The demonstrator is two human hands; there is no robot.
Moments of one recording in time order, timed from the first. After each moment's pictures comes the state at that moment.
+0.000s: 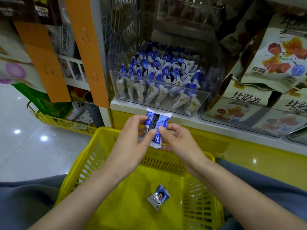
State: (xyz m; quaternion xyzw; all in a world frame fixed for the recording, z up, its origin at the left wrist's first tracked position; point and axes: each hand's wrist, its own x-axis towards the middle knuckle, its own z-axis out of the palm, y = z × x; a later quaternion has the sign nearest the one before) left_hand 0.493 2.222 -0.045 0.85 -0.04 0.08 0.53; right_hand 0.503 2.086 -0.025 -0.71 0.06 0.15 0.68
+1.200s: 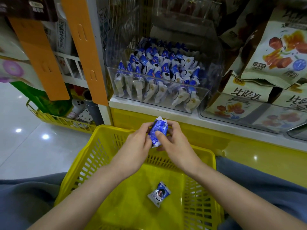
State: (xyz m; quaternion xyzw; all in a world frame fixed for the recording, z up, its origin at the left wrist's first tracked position) left_hand 0.492 2.216 -0.060 0.87 -0.10 0.00 0.48; right_hand 0.501 2.087 -0.051 -0.81 -0.01 0.08 0.58
